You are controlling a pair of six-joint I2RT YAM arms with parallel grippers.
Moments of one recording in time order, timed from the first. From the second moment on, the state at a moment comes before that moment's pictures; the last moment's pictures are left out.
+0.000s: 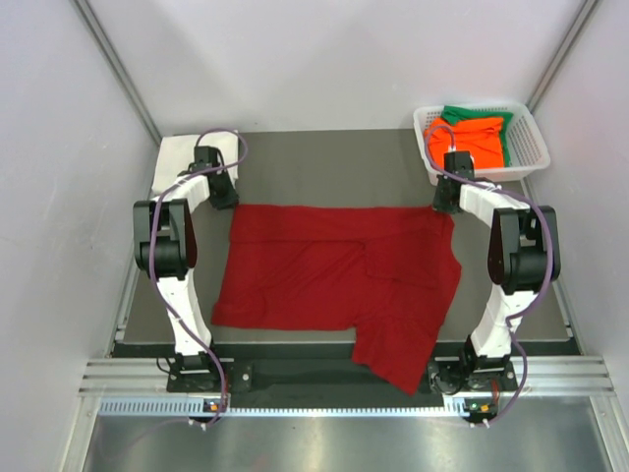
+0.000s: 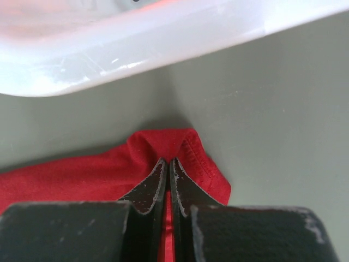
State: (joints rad) left arm 0.04 2.09 1.50 -0.37 0.08 -0.35; right arm 0.06 1.89 1.26 -0.31 0.15 0.25
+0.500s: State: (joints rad) left arm 0.05 2.06 1.44 -0.34 0.15 -0.34; right arm 0.06 1.89 1.23 -0.28 0.14 0.27
